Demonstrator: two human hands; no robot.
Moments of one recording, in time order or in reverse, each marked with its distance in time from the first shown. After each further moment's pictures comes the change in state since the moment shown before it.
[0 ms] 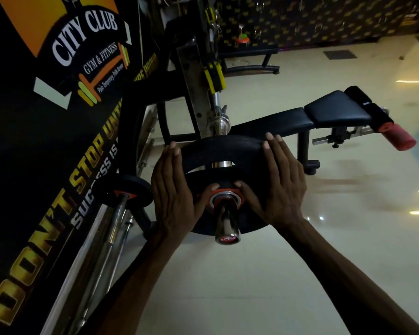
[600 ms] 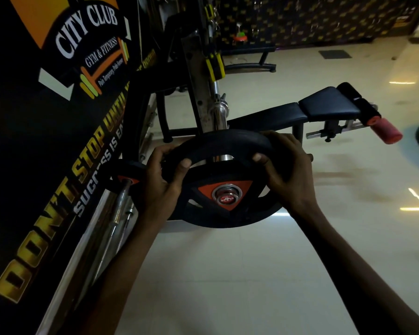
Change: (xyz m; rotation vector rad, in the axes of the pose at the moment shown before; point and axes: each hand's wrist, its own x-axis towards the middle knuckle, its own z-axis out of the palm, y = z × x) left_hand 0.006 0.014 -0.117 -0.814 -0.358 -0.532; right_hand 0.021 -0.056 -0.102 0.486 -0.282 0.524
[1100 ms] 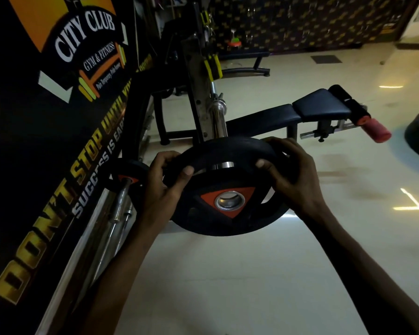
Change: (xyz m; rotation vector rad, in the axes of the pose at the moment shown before) left_hand -0.037 0.018 -0.021 -0.087 -0.096 -0.060; right_hand -0.034 -0.021 -0.023 0.064 -0.075 0.039
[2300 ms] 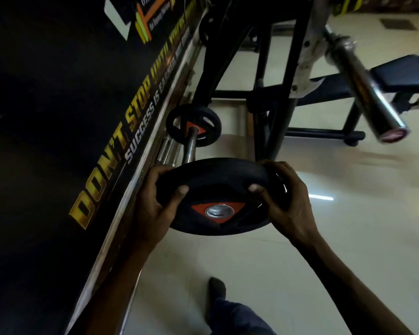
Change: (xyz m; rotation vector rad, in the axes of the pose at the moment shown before) left_hand -0.141 -0.132 -0.293 0.135 0.115 -0.162; right_hand -0.145 -0.093 0.299 0.057 -0.201 0.092
